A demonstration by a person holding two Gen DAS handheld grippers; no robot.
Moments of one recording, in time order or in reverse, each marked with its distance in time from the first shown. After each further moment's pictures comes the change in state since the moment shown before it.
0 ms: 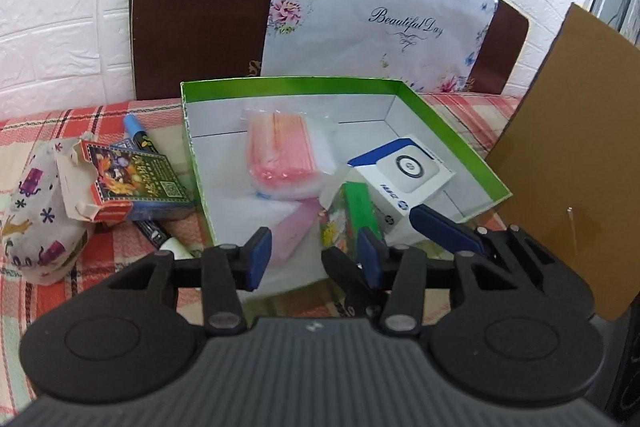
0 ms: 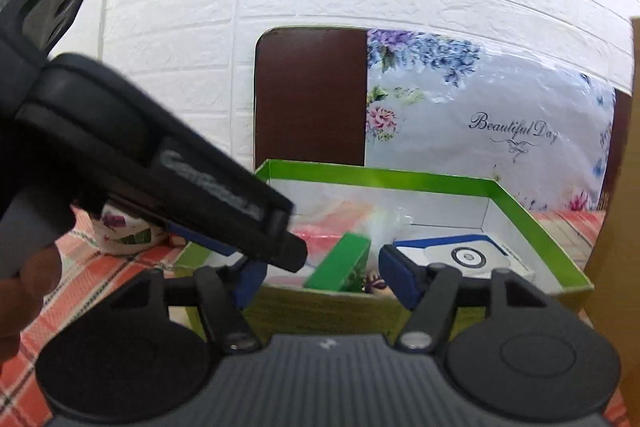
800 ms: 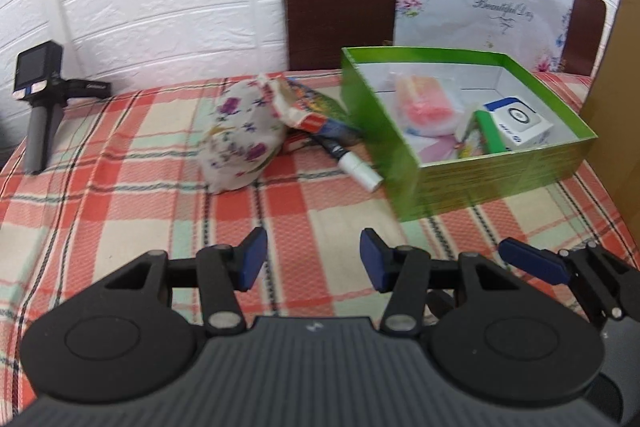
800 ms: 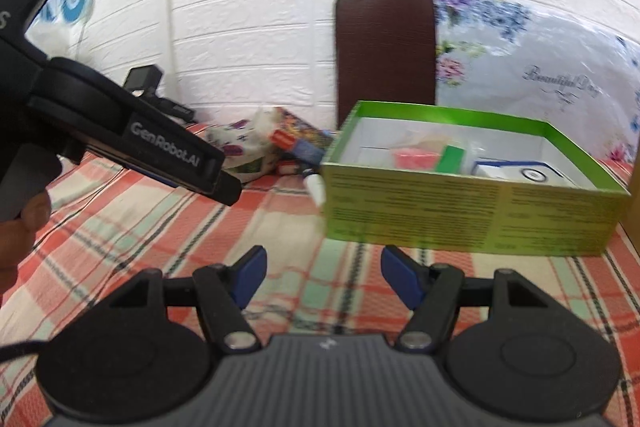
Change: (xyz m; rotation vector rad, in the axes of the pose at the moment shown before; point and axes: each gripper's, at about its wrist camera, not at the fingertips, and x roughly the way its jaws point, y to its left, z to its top) left arm -0.073 0.039 -0.058 -0.019 -0.001 0.363; right arm -0.053 0.064 -0.028 -0.027 0.157 0.153
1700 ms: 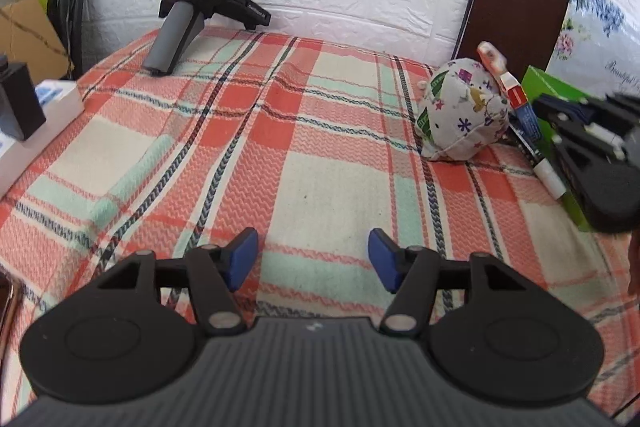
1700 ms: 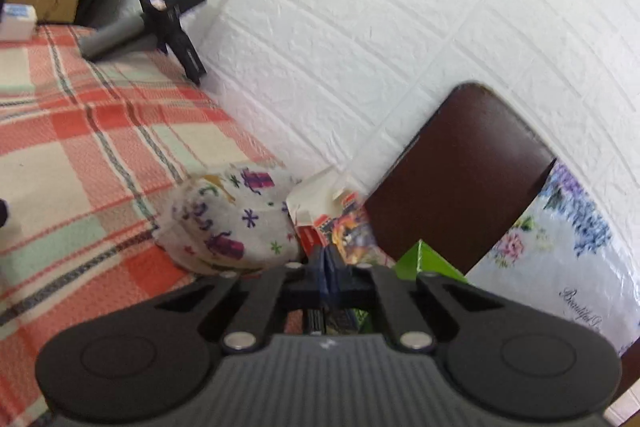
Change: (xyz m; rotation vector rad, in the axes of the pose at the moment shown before) left arm 0.015 0.144 -0.059 -0.288 -0.024 0.115; right arm 0.121 0.088 0.066 -0.632 -0.143 -0.195
